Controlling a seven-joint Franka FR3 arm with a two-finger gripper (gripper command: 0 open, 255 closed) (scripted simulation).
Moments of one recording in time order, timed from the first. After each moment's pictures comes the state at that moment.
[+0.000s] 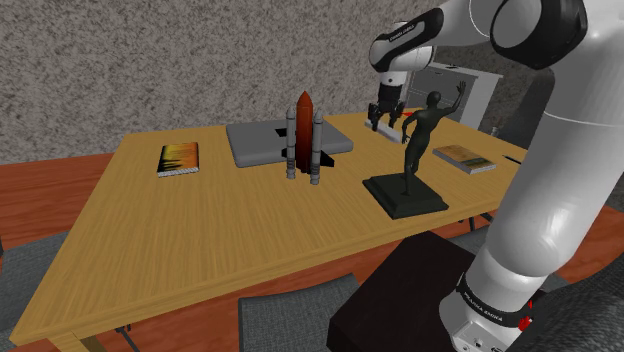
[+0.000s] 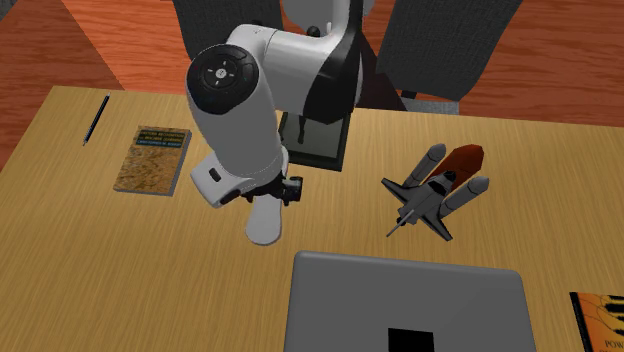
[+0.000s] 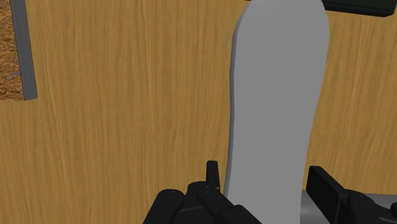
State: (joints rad) arm -0.13 0.10 -0.43 -1.91 0.03 2.00 -0.16
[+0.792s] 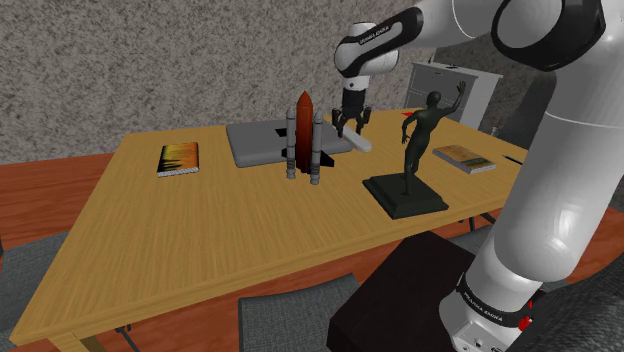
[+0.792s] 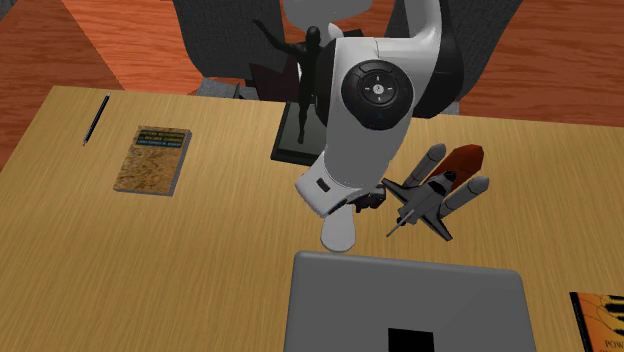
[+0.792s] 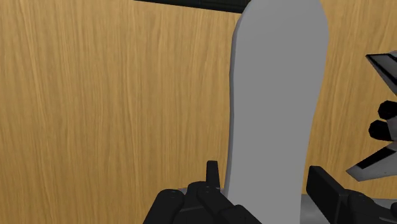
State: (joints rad) arm 0.01 0.09 -0.31 -1.93 0.01 2.01 0.11
